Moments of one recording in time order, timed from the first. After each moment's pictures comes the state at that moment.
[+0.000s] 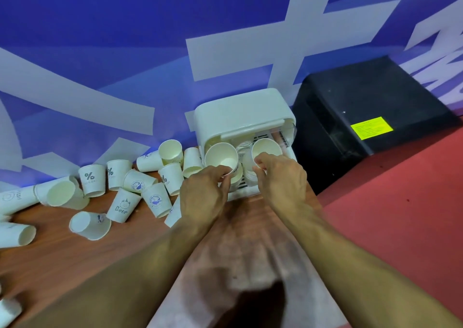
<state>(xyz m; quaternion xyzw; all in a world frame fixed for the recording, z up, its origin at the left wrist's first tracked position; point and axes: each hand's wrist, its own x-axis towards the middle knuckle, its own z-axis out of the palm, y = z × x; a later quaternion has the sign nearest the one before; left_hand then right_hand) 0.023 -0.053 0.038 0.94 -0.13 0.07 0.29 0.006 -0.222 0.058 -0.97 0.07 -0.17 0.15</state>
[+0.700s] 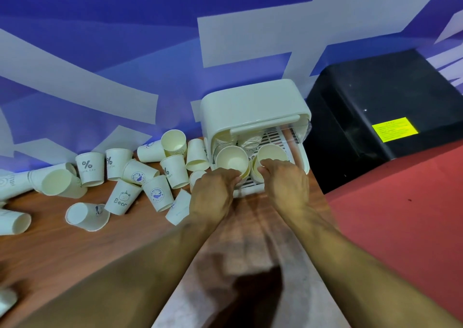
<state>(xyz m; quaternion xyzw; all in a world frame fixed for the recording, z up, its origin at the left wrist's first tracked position) 0.036 -0.054 0.015 0.94 -0.13 -0.06 0.31 0.026 -0.223 0.016 -0.99 0.07 -0.03 0.15</state>
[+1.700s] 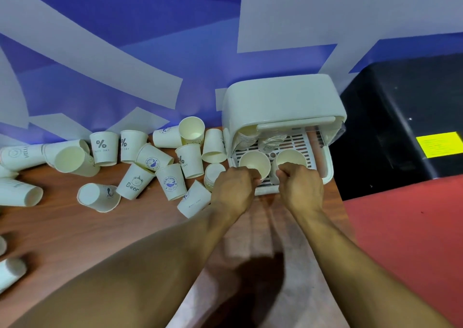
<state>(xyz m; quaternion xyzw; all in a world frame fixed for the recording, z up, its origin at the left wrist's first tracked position) 0.059 -0.060 -0.019 0.96 -0.14 -0.12 0.22 0.041 -0.213 -0.003 -0.97 0.16 0.04 0.20</state>
